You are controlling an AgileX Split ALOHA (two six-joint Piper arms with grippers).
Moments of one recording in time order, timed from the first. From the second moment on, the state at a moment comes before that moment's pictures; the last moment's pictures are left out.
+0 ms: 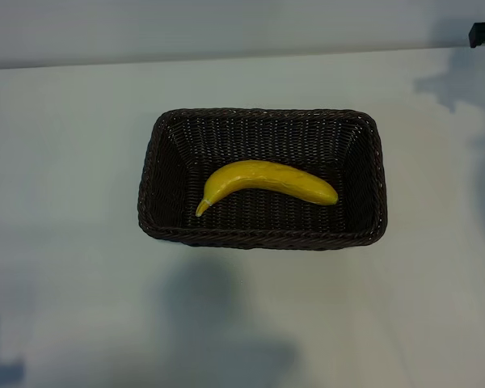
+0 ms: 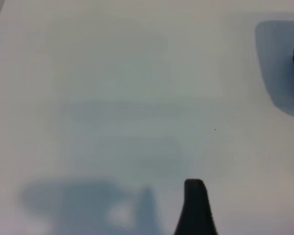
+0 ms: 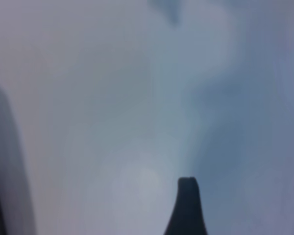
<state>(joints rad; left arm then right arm) -0.02 -0.01 -0.50 0.03 1.05 -0.04 -0.03 1.98 -1.72 0.03 1.21 0.03</state>
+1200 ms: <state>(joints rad) -0.02 -0.01 -0.50 0.03 1.05 -0.04 -0.03 1.11 -0.83 -0.01 1.22 -0.01</state>
